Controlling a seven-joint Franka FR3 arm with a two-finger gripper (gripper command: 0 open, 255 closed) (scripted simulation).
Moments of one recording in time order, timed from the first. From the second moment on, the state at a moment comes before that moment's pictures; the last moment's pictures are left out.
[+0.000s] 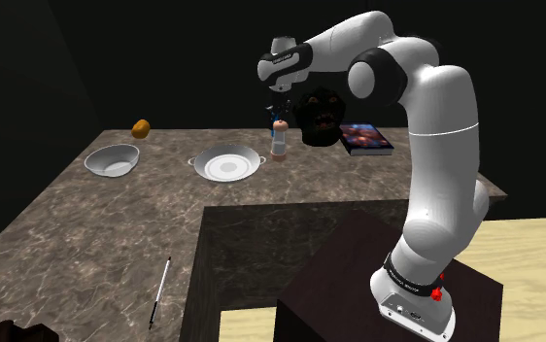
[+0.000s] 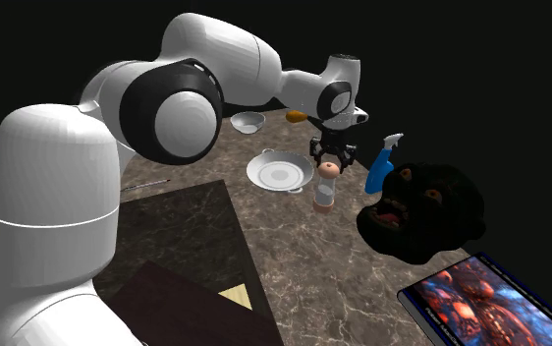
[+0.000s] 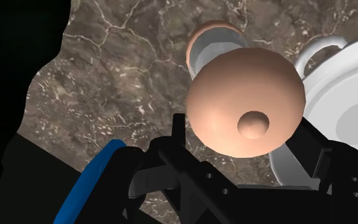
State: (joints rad) arm -0.14 0.47 -0.23 -1.54 0.11 2.05 -0.35
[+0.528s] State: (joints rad) arm -0.14 0.46 -0.23 -1.52 0.11 2.02 -0.35
